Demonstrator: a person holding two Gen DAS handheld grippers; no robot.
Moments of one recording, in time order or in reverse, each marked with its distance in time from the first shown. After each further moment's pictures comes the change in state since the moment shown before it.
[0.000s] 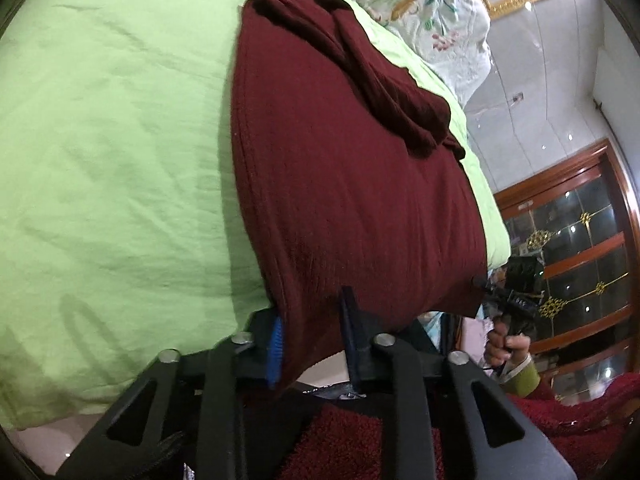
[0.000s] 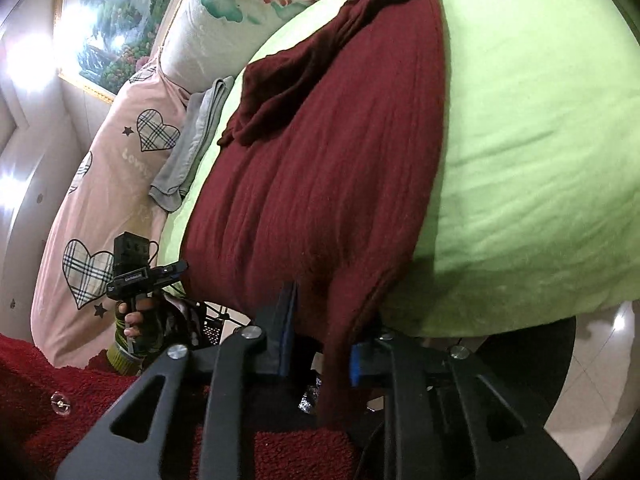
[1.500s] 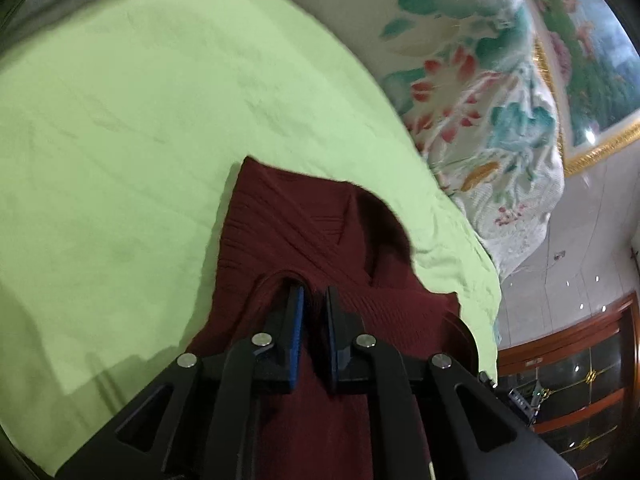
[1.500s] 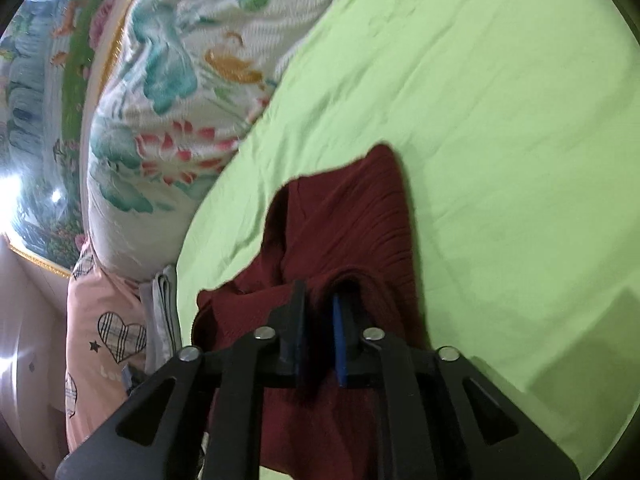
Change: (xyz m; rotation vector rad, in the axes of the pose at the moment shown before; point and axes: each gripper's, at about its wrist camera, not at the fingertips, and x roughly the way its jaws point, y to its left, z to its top) left arm 0.057 0.009 0.293 -0.291 -0.353 0.063; right arm 0.008 -0.062 0.243 0.374 -0.346 -0.119
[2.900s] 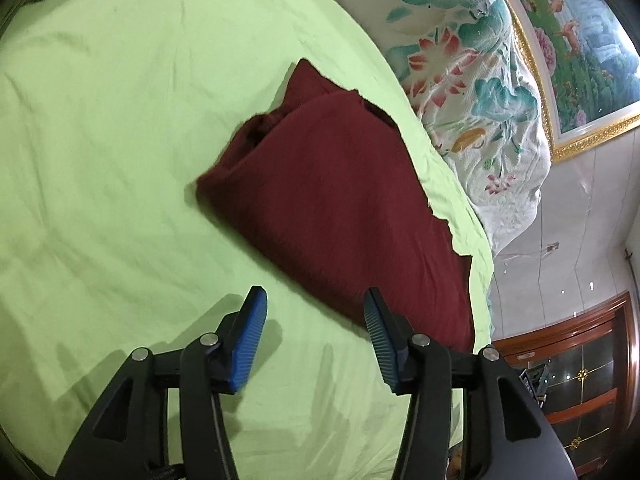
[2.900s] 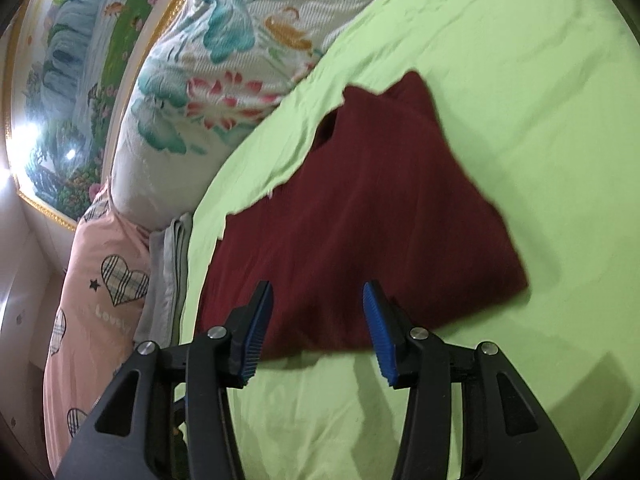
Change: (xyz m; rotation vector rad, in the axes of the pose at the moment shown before) left arm -0.086 0.028 -0.153 -0.077 0.033 0.001; right arm -0.043 0.039 -0.114 -0.128 0.033 0.015
